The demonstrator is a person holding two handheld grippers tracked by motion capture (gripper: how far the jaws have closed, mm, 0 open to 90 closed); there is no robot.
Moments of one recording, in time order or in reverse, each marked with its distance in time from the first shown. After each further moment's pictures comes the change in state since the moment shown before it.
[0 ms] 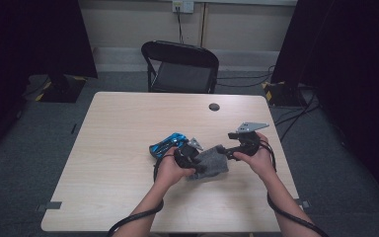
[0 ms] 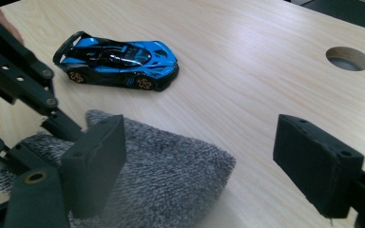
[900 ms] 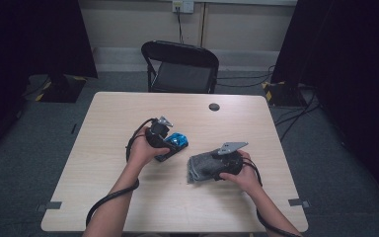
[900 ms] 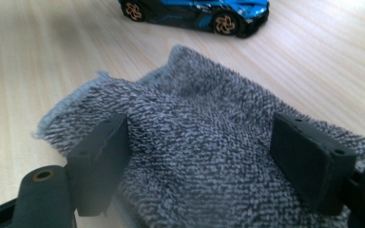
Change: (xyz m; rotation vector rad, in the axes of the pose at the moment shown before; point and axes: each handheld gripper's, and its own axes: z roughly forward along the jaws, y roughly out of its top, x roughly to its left) left arm 0.093 -0.012 -0.056 -0.004 0.235 -0.093; right arm 0.042 -0.042 0.044 0.089 0.135 -0.082
